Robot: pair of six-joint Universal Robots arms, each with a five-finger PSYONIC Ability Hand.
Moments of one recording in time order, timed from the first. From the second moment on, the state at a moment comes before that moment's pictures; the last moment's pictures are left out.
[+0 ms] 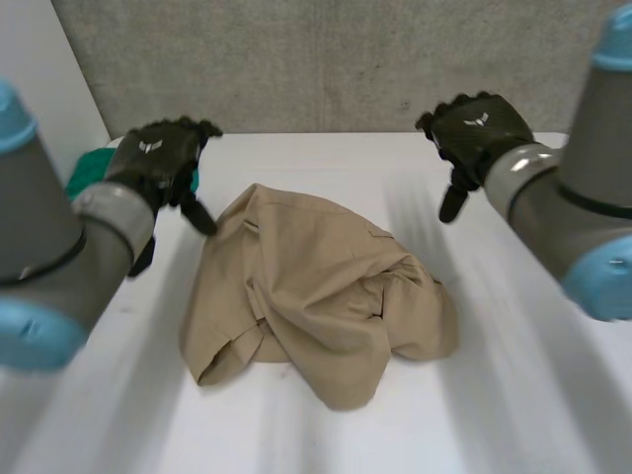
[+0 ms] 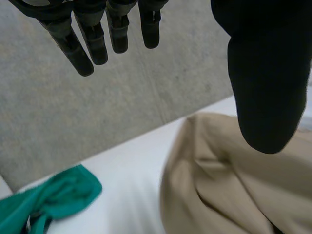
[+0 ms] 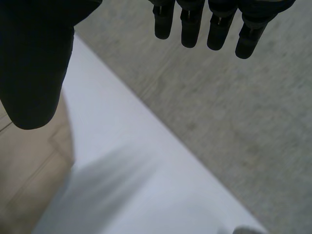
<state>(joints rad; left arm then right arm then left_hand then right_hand) 4.26 -1.80 -1.46 3.13 -1.65 3.20 2.04 -1.17 1.10 0.27 1.59 2.72 0.22 0.21 0.22 0.21 0.05 0.22 0.21 0.21 0.21 0.04</state>
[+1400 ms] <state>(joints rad) 4.35 -1.72 -1.16 3.19 -1.47 2.81 1.92 -1.32 0.89 0.30 1.35 2.87 1.15 1.20 1.19 1.20 1.00 1.10 1.17 1.19 1.19 0.99</state>
